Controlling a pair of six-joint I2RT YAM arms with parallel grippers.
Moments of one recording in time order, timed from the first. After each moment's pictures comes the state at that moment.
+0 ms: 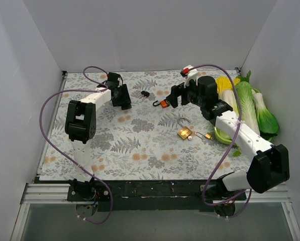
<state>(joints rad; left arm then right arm) -0.24 2.12 1.59 -0.40 0.09 -0.48 0.46 1.37 1.11 -0.06 -0.26 0.02</state>
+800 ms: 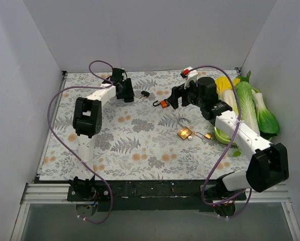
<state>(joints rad) -0.25 2.31 1.83 -0.38 0.06 -0.42 0.45 1.37 1.10 -0.07 -0.26 0.02</state>
